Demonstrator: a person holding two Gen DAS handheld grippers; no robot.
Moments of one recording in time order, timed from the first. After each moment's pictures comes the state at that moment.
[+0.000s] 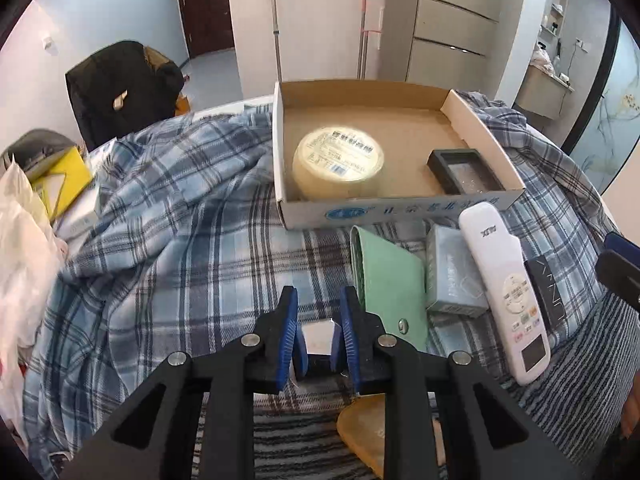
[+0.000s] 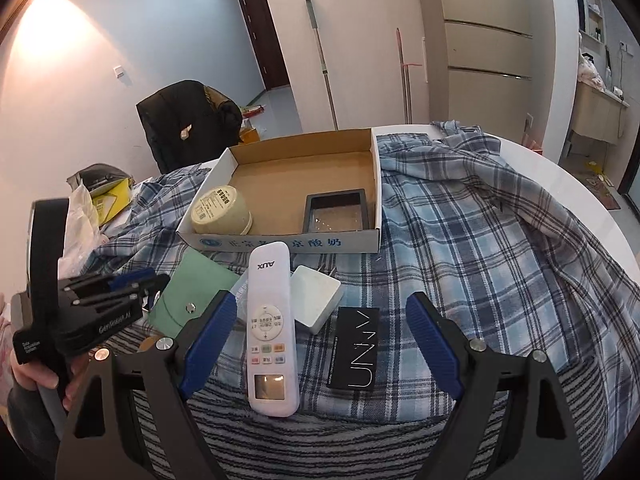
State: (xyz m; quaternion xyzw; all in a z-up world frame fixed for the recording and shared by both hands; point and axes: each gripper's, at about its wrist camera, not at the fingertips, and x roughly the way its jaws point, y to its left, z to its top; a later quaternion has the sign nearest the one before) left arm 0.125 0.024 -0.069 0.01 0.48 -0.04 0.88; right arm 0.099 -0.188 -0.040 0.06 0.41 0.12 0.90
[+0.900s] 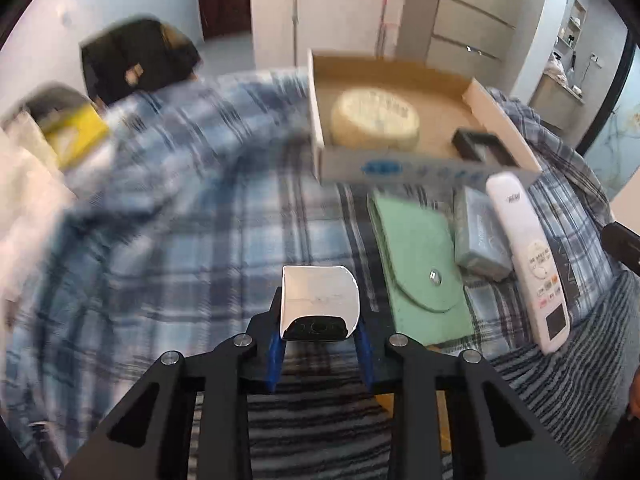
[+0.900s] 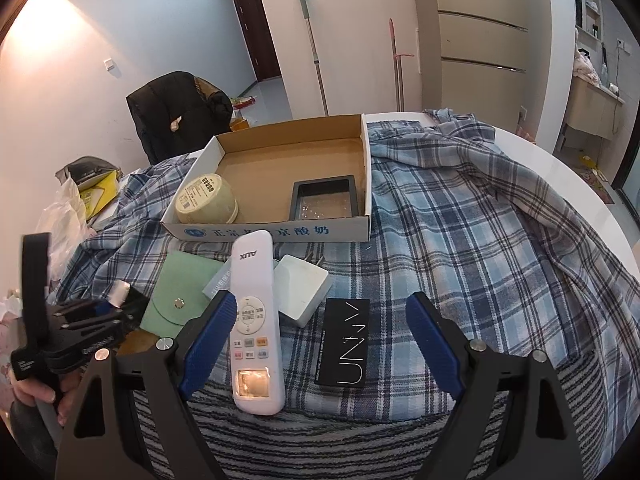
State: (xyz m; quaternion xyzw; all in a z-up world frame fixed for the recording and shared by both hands) left arm 0.100 0.048 -0.077 -0.01 0.47 -0.02 0.88; right arm 0.104 -0.190 -0.049 0.05 0.43 0.11 0.90
